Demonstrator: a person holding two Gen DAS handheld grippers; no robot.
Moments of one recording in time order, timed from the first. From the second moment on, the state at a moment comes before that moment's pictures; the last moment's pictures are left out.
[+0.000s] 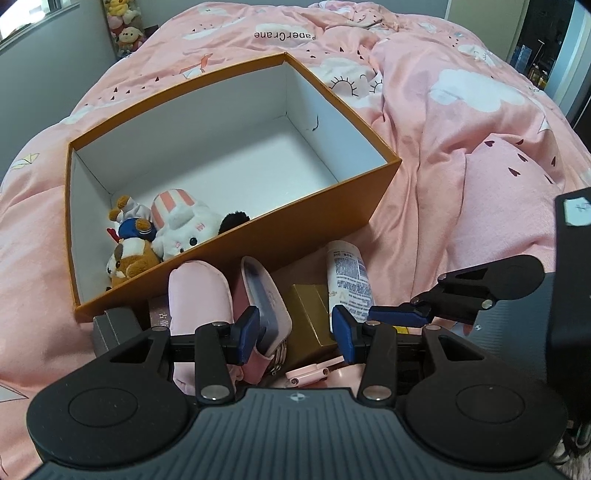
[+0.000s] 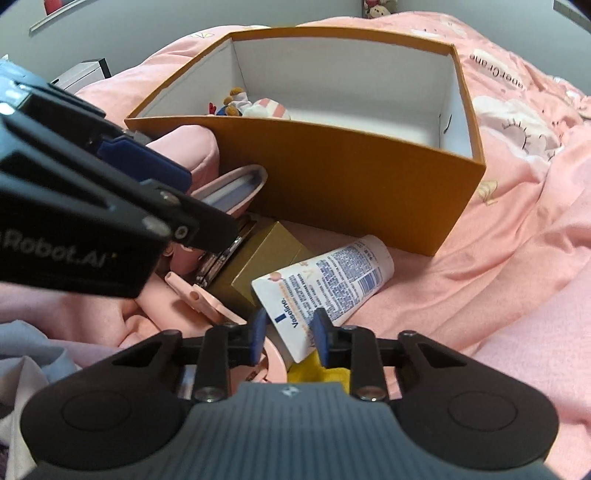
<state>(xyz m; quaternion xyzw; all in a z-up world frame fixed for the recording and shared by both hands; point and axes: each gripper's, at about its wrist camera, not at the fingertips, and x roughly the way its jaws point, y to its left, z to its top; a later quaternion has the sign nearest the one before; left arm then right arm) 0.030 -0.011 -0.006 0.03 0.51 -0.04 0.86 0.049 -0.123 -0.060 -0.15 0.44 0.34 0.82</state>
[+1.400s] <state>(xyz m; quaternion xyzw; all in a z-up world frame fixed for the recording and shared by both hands) 0.028 -0.001 0.000 0.03 0.50 -0.04 0.86 0.058 -0.161 -0.031 -0.10 0.37 0.32 0.87</state>
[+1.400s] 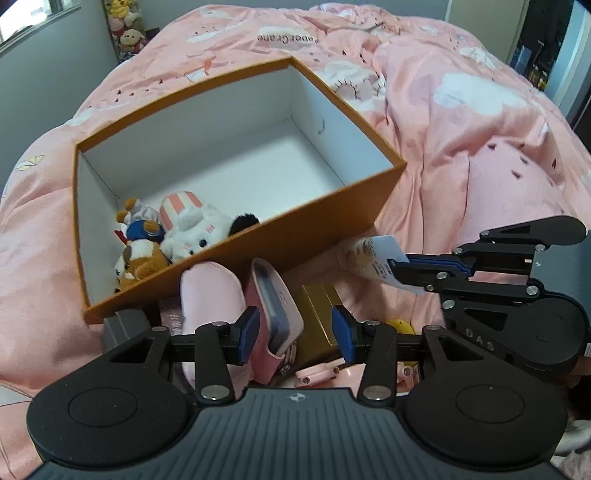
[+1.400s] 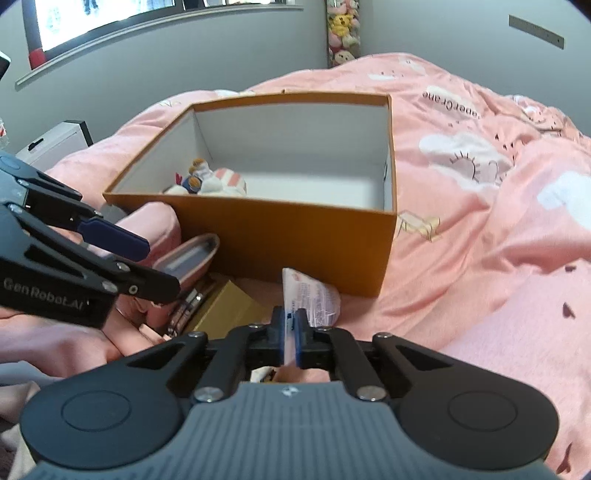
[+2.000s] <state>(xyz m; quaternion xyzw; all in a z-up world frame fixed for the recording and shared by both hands) 0.019 0.024 -0.006 0.06 0.52 0.03 0.85 0.083 -0.174 -0.038 -0.04 0.41 0.31 0.86</state>
